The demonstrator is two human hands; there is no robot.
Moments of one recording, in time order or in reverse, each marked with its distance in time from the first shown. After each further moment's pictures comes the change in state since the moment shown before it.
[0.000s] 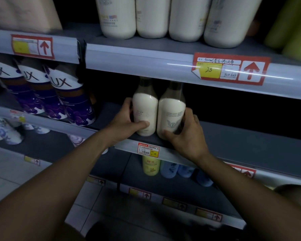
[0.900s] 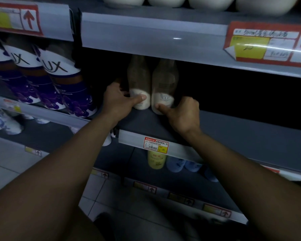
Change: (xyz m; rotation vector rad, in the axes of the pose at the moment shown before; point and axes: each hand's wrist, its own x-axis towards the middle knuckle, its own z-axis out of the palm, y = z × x) left_hand 0.054 -0.029 -0.024 0.053 0.377 0.000; right_hand 0.061 -0.013 0.055 -0.076 0.096 0.179
